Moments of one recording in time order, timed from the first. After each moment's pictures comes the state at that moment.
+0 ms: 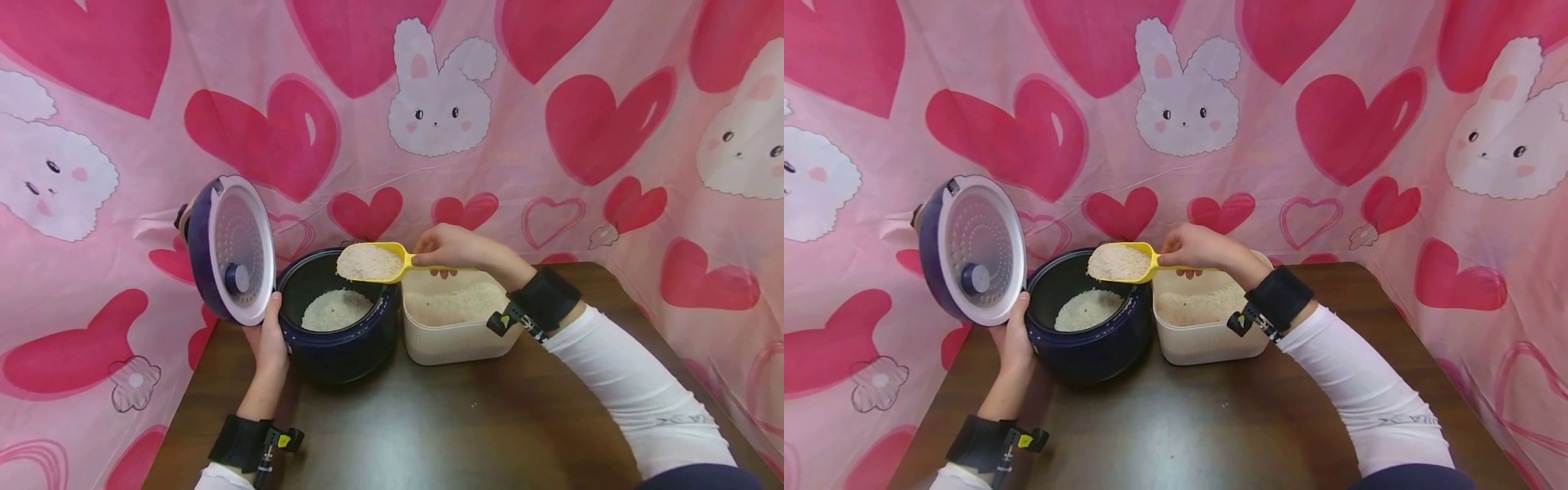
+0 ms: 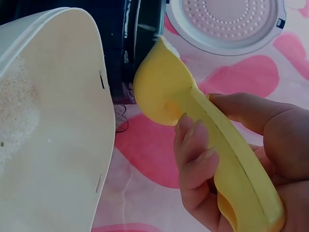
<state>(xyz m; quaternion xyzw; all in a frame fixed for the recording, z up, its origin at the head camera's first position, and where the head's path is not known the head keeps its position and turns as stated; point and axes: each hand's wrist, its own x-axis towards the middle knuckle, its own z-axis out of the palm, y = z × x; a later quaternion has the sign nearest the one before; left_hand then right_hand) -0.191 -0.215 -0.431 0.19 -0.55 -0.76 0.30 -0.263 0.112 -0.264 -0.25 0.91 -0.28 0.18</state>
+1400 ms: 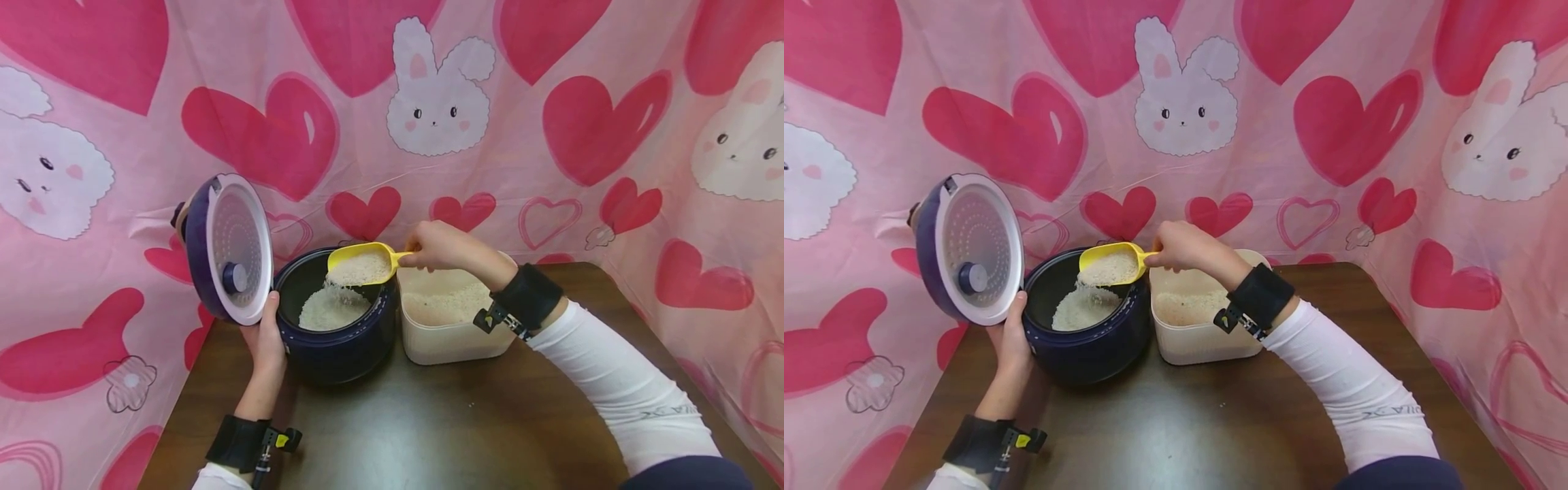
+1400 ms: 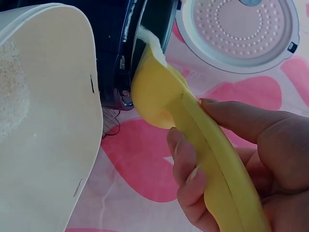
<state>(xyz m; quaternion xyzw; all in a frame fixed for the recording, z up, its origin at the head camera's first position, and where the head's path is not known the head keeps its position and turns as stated) -0.191 -0.214 -0.431 0.18 -0.54 -0.76 0.31 -0.259 0.083 -0.254 -0.26 0.94 -0.17 0.12</state>
